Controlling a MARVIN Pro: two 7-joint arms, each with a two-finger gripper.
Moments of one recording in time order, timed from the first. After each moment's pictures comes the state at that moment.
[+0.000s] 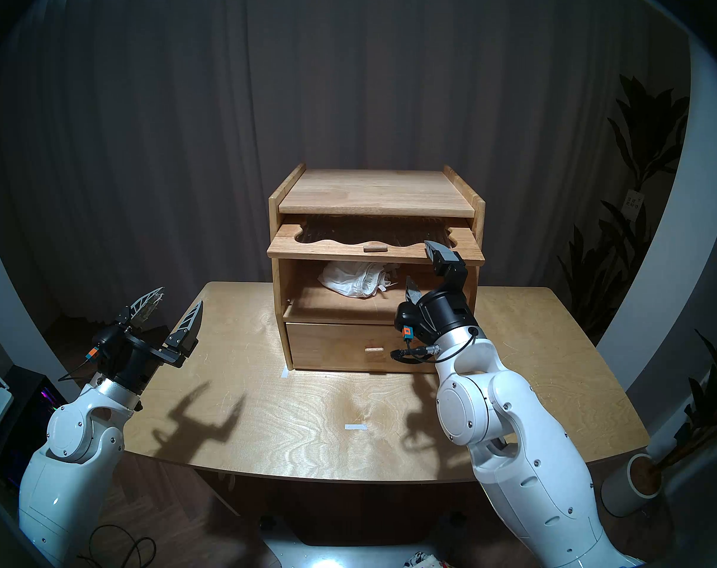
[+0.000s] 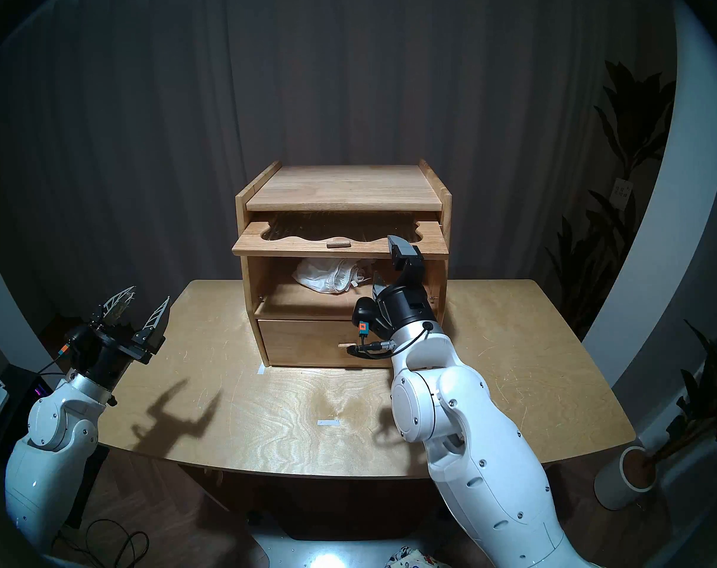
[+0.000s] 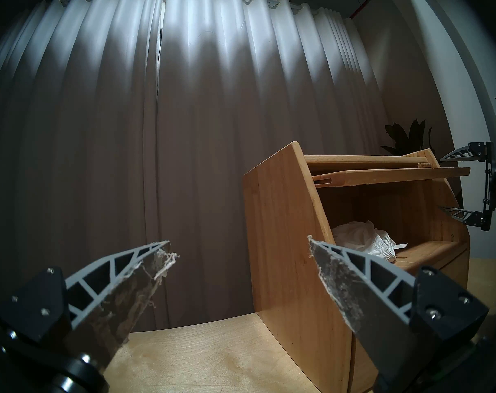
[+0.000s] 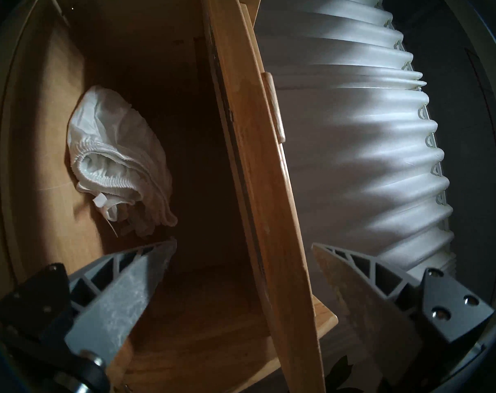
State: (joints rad) left arm 2.05 -0.92 -1.85 -1.83 -0.72 -0.41 -0.38; right arm -1.61 -1.36 1.21 -2.02 -1.29 0.26 0.09
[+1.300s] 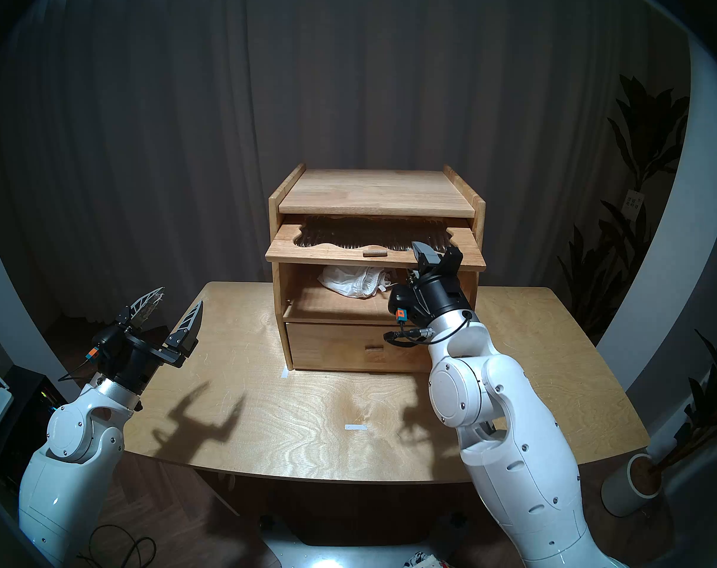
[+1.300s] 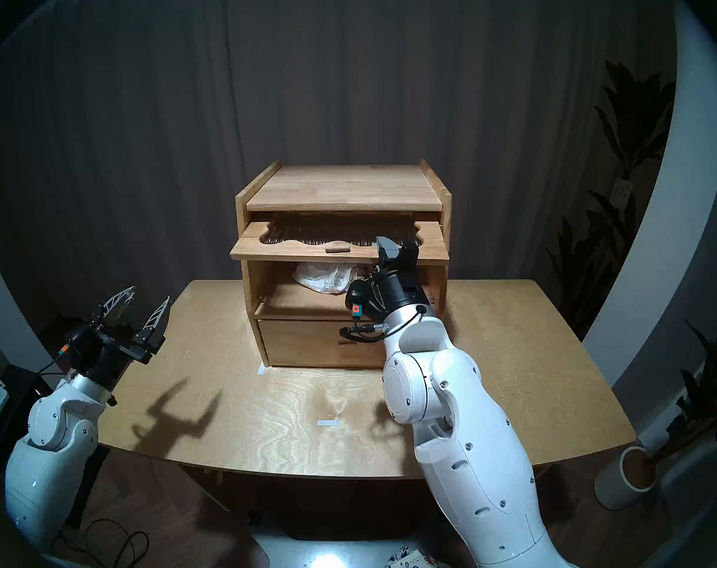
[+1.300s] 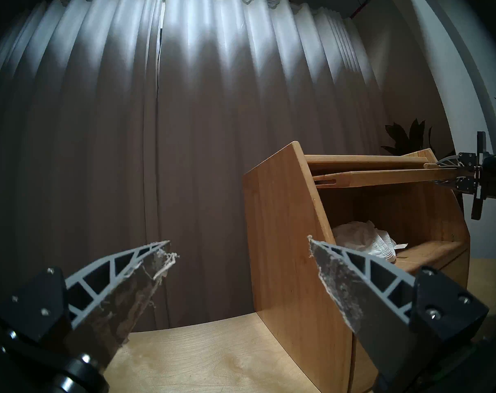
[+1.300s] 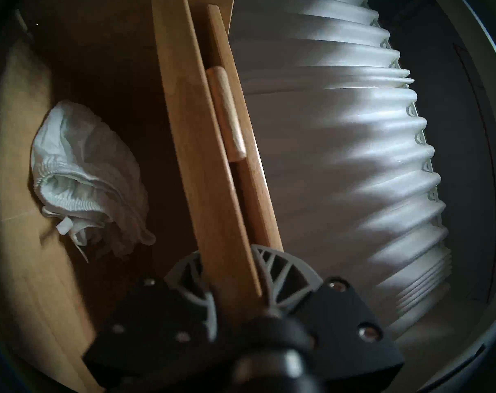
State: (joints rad) left arm 2.05 -0.92 -1.85 -1.83 -0.72 -0.41 -0.38; right arm -1.64 -1.41 1.24 -2.06 -1.30 0.22 0.10
